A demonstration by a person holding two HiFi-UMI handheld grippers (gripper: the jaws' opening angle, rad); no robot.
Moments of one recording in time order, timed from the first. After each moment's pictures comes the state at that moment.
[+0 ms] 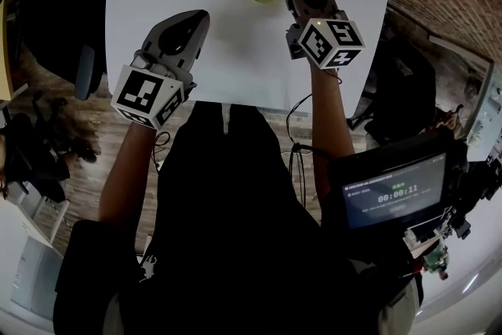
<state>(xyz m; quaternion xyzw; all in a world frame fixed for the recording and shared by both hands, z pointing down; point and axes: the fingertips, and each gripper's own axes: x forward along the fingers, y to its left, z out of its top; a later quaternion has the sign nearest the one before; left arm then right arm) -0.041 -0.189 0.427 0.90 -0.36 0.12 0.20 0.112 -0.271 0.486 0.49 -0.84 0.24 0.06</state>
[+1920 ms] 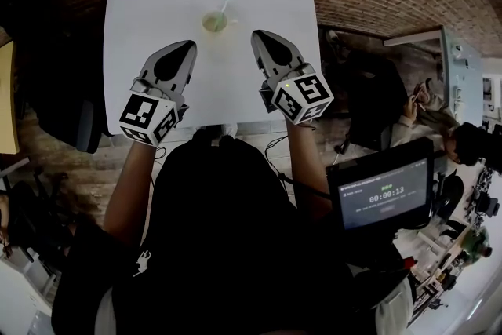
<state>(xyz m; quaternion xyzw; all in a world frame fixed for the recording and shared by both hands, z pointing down) 0.015 -0.141 0.327 0.94 -0.31 0.04 0.11 0.140 -0.141 0.343 0.52 -0.84 0.14 0.00</state>
